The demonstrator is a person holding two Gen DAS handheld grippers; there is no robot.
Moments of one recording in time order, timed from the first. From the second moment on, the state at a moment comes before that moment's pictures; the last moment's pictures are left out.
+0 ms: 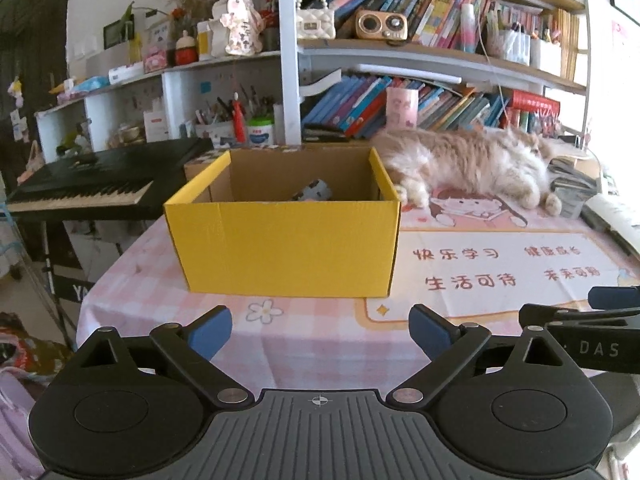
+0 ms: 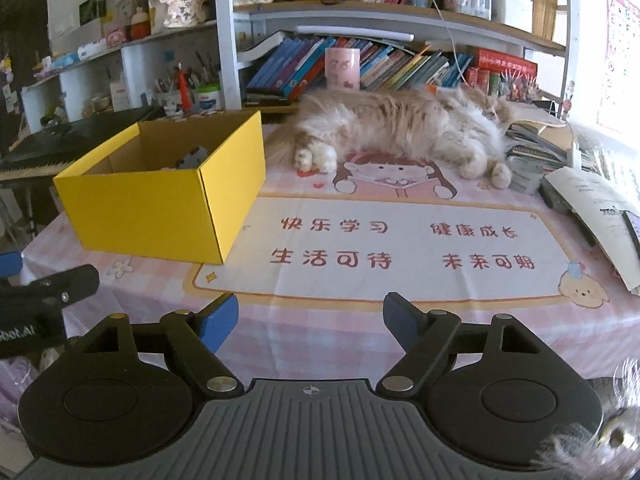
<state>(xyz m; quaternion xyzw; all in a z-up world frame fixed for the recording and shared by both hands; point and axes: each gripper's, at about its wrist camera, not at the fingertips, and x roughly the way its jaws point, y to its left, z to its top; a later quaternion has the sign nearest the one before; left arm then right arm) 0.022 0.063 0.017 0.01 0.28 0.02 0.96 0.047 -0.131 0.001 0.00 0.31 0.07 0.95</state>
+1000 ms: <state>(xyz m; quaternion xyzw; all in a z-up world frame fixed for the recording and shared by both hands) 0.021 0.051 0.011 0.02 0.32 0.03 0.95 0.042 -0.144 -0.005 0.00 0.35 0.07 0.93</state>
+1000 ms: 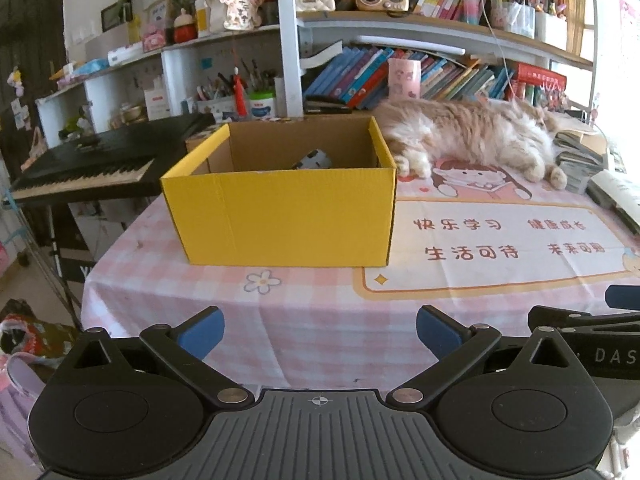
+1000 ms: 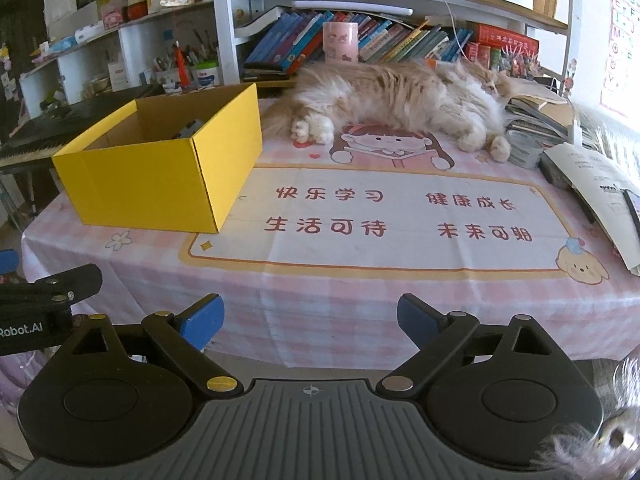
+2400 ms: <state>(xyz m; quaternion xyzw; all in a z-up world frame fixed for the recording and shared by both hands) 0.016 0.054 0.012 0.00 0.31 0.03 0.95 0.037 -0.144 -0.009 0.00 0.35 0.07 0.93</state>
